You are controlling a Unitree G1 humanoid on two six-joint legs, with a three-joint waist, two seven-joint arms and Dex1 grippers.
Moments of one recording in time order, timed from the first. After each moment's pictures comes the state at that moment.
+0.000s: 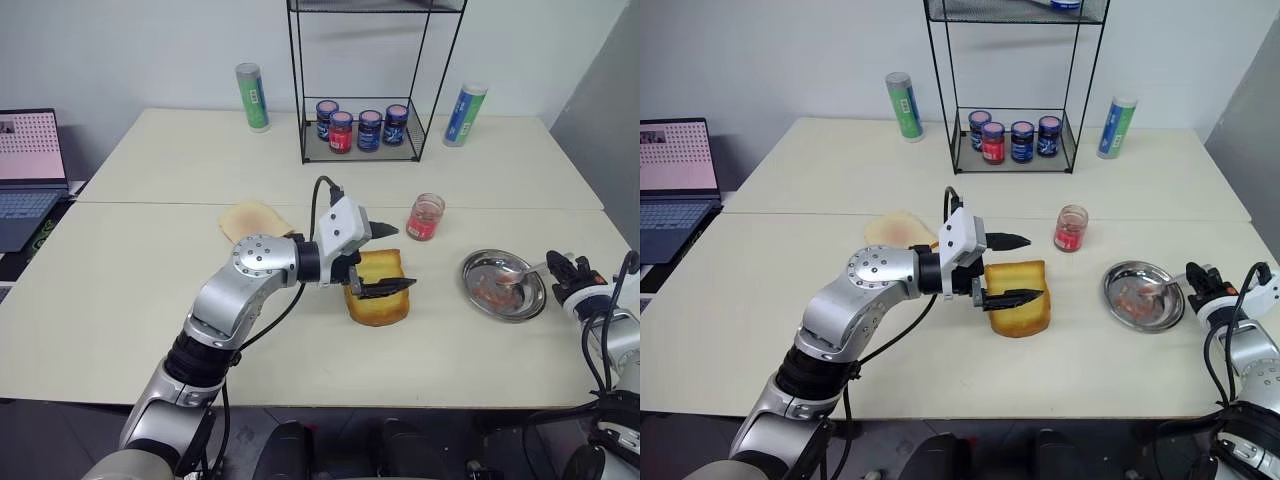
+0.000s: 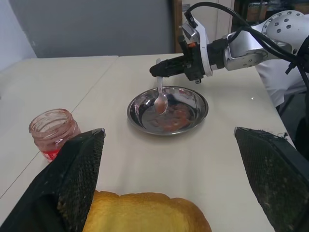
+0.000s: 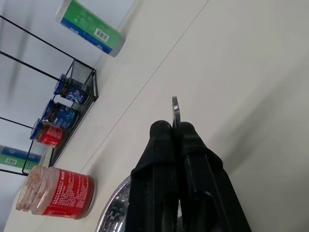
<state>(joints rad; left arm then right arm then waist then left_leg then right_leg) -0.61 0.38 -0.28 -0.24 -0.33 0.54 -0.91 -0.29 -0.45 -0.73 0.26 1.04 0.72 0.14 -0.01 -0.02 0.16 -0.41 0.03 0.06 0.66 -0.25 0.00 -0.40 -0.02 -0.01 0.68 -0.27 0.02</state>
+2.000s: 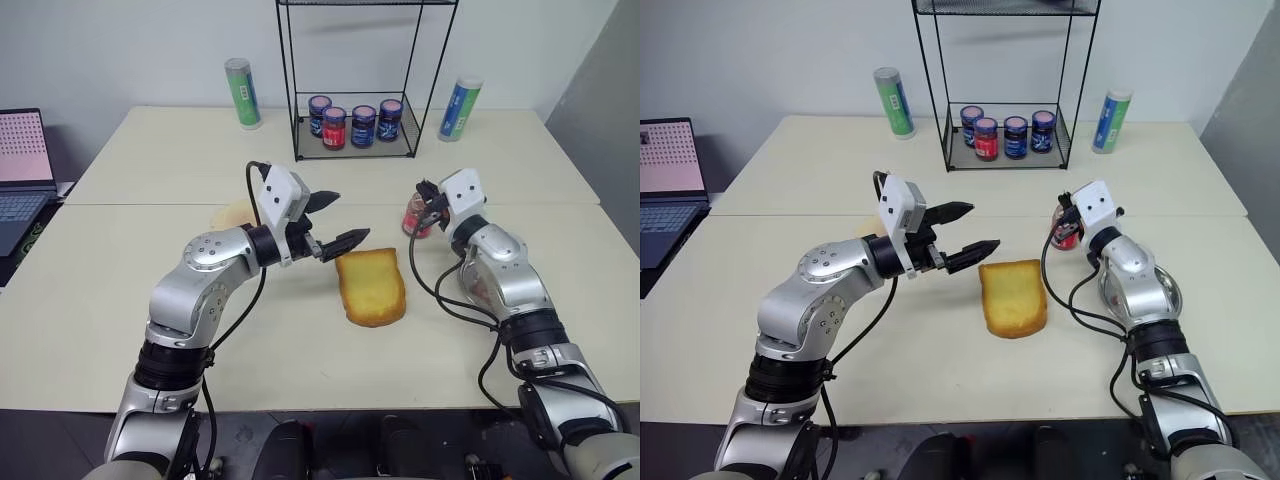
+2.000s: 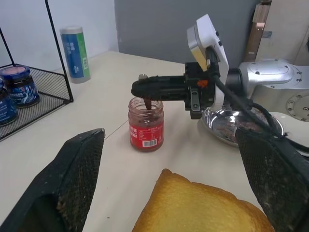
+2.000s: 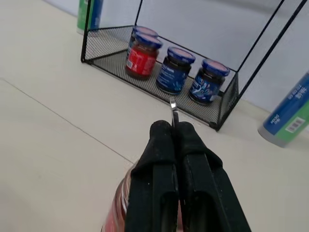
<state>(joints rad) -0.55 0.42 -0.06 -0.25 -0.44 0.60 -0.73 -0.68 -0.38 0.07 0.47 0.03 -0.04 0.36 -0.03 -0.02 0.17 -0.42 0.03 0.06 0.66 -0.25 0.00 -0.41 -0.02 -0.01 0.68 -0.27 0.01</state>
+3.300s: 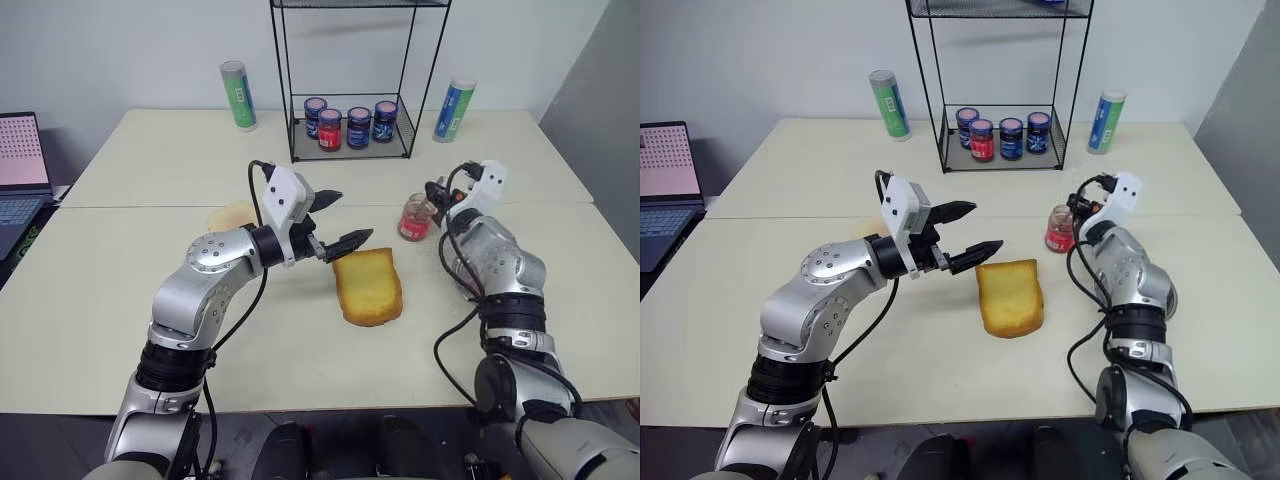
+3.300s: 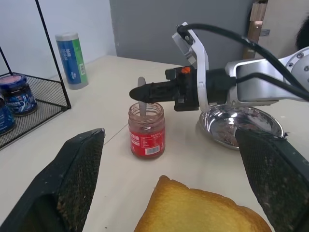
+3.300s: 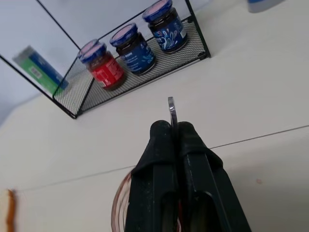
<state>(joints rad) -0.55 0.42 -0.08 -0.26 -0.42 0.58 -0.71 -0.81 -0.14 -0.41 0.40 0.49 0.60 0.13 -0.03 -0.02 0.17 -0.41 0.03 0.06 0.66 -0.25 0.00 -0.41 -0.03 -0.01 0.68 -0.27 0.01</state>
